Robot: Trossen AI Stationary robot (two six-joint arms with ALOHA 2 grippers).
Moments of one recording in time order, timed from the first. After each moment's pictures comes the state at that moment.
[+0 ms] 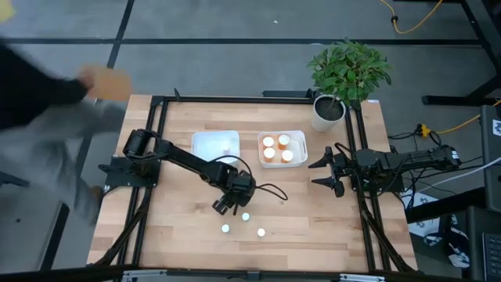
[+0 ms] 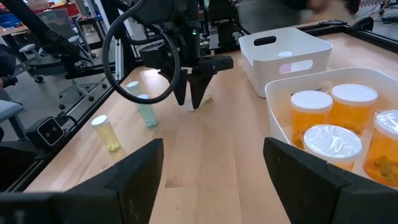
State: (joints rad) left arm -0.20 1.91 1.23 -0.57 0.05 0.42; right arm 0.11 0.21 0.01 0.02 -0.02 0.20
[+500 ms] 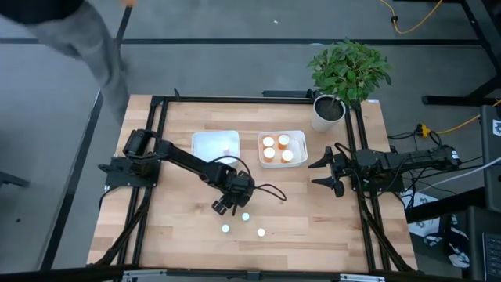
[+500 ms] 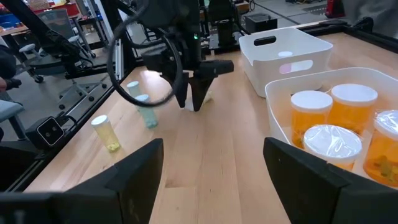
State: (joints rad) left arm -0.20 1.91 1.19 -0.52 0.05 0.42; right arm 0.11 0.21 0.01 0.02 -0.02 0.20
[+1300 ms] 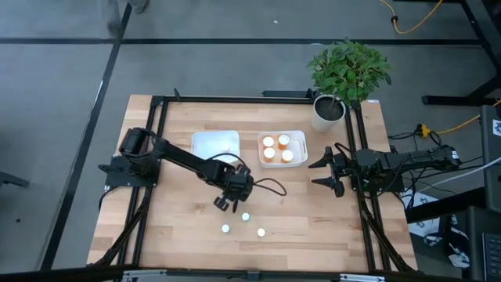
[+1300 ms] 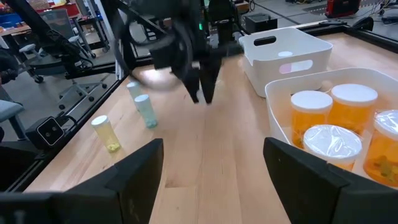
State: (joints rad) left arm -0.20 1.86 1.19 -0.54 -0.10 0.37; right arm 0.11 0.21 0.01 0.02 -0.02 0.20
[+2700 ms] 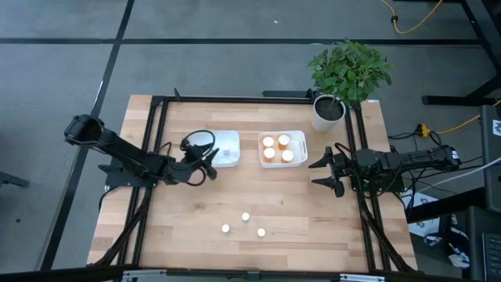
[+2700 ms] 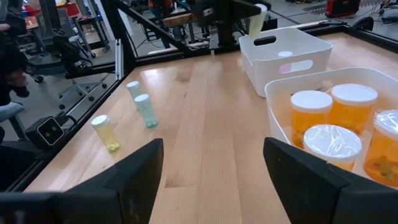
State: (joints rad) left arm -0.29 1.22 0.32 0.52 -1.07 -0.38; right arm 0.11 0.21 0.01 0.02 -0.02 0.20
